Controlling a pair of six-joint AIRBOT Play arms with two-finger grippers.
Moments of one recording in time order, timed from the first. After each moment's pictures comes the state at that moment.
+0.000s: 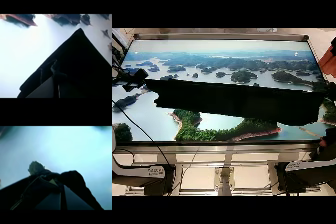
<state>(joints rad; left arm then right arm) 0.36 -1.50 1.43 1.36 -0.92 -1.77 -0.75 -1.61 1.51 -1.25 1.15 1.52</state>
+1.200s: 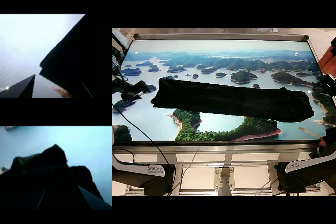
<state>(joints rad) 0.45 -1.57 1.43 1.35 -1.17 -1.58 -0.65 -1.70 1.74 -1.27 1.40 1.52</state>
